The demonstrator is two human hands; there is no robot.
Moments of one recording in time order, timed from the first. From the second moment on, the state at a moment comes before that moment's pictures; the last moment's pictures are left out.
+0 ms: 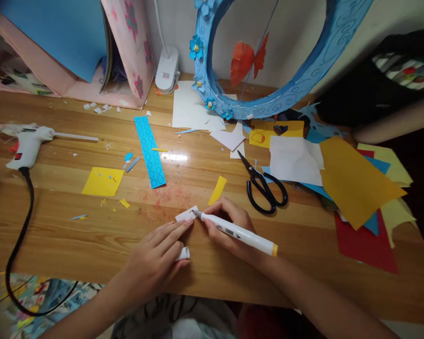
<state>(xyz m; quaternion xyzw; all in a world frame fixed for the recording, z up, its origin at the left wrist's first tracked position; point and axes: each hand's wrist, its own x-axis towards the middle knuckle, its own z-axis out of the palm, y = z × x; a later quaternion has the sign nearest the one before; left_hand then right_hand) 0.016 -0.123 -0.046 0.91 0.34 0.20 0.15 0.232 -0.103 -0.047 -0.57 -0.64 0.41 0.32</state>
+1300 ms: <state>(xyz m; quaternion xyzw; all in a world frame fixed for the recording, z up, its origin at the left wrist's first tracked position) 0.019 -0.121 -0.043 0.91 0.34 0.21 0.14 0.231 -0.103 -0.043 -0.55 -0.67 0.39 0.32</state>
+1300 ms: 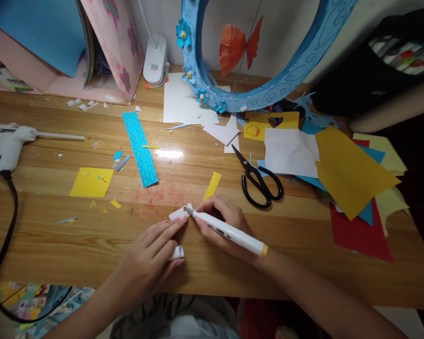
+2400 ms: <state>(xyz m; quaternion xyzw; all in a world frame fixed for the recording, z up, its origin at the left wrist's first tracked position) 0.018 -0.121 -0.042 0.91 0.34 0.20 0.15 0.233 -0.105 -0.045 -0.58 -0.65 0.37 0.34</state>
